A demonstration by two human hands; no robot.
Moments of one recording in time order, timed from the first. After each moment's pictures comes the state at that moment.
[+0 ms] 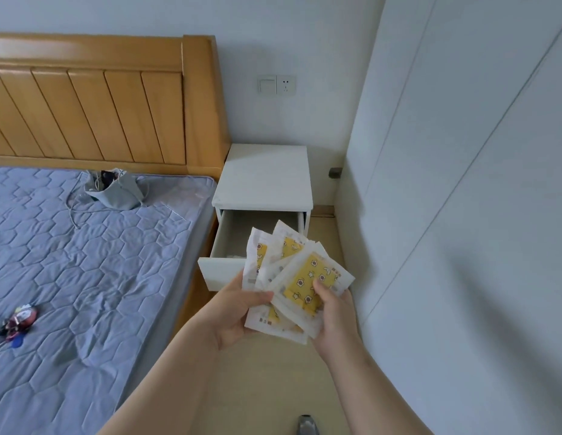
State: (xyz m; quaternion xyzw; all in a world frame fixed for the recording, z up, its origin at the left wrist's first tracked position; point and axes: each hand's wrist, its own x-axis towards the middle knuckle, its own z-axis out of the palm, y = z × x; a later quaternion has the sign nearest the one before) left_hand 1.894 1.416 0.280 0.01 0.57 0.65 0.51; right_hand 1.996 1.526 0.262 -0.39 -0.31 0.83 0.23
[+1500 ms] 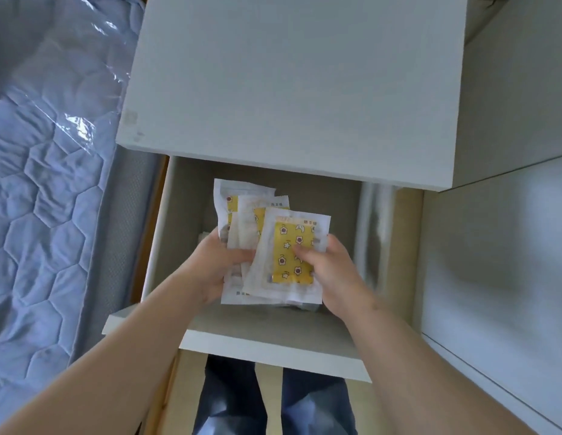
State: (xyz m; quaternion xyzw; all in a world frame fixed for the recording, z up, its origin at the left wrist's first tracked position) left_hand 1.507 1.655 -0.051 -0.21 0.62 0.54 0.52; right_hand 1.604 1.790 -0.072 -0.50 -0.43 0.75 -0.12
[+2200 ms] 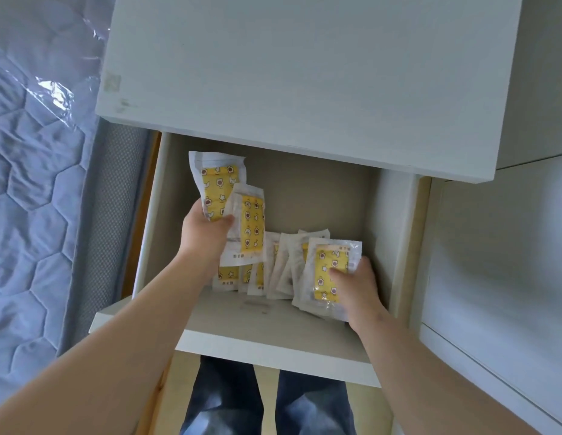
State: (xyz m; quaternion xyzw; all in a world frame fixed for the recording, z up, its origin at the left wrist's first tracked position) left_hand 1.488 1.650 -0.093 -0.23 0.76 0.49 0.34; right_hand 1.642 1.785 -0.129 -0.64 -0.50 0.56 -0.15
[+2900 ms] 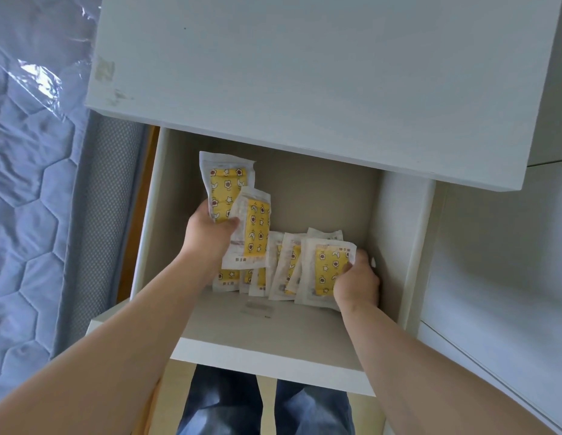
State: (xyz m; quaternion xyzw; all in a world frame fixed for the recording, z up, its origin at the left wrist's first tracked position) left_hand 1.481 1.649 -0.104 -0.26 0.75 0.46 0.40; right_hand 1.632 1.781 -0.146 -0.60 -0.69 0.33 -0.25
